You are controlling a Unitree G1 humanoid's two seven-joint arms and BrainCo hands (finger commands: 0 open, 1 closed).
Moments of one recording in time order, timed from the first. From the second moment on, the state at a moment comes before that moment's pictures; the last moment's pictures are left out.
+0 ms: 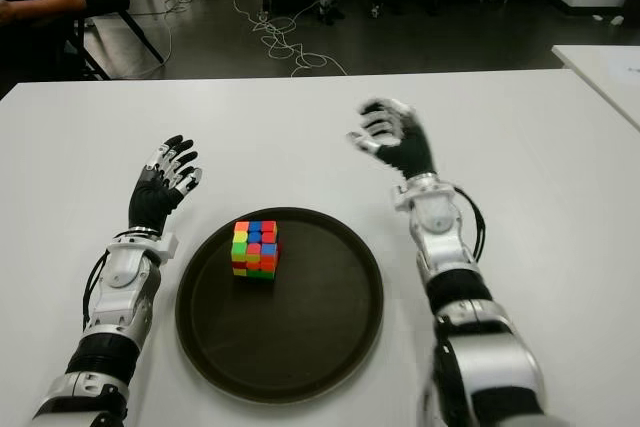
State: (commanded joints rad) left arm -0.35 0.01 0.13 0.61 -0.11 -0.38 -0.10; right arm -0.68 -0.08 -0.12 0.97 0.10 -0.40 0.05
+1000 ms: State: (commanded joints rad) left arm -0.34 0.02 0.12 0.58 -0.10 -0.36 -0.09; right arm -0.68 -0.07 -0.13 0.96 0.08 -0.36 0.03
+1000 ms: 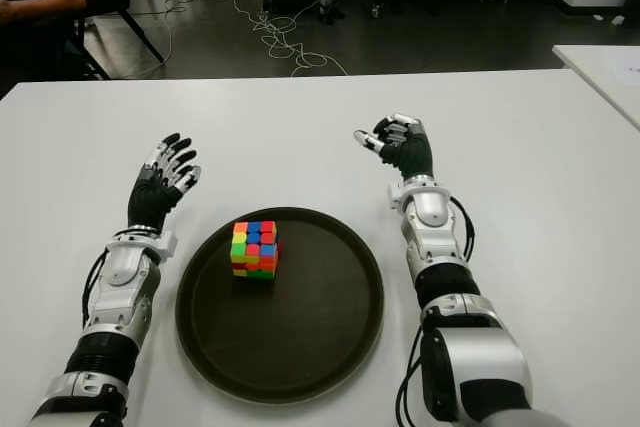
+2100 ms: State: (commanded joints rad) left arm -0.33 0.01 0.12 0.58 -0.10 -0.37 -0.08; right arm -0.27 -0.03 -0.10 0.33 0.00 -0.24 -0.05
